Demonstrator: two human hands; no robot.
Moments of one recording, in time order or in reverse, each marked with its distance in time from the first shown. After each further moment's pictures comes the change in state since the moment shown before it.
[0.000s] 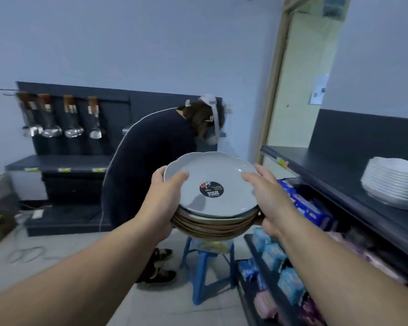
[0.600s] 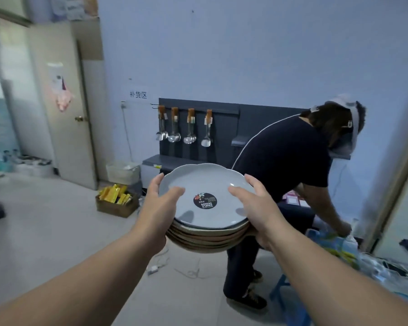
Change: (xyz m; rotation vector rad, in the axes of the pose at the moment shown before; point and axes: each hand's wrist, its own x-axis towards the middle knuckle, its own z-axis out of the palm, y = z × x) left_hand 0.006 0.054 -0.324 0.069 0.484 0.141; right_hand -0.027 0.053 0.335 -0.069 -0.491 0.055
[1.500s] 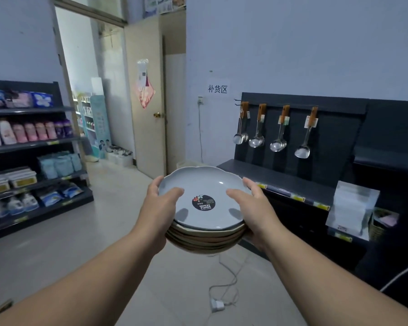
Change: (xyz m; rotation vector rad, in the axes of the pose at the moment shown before) left_hand 0.358 -0.012 -0.229 0.046 0.382 0.003; right_hand 0.339 0.059 0.345 0.006 -0.316 0.093
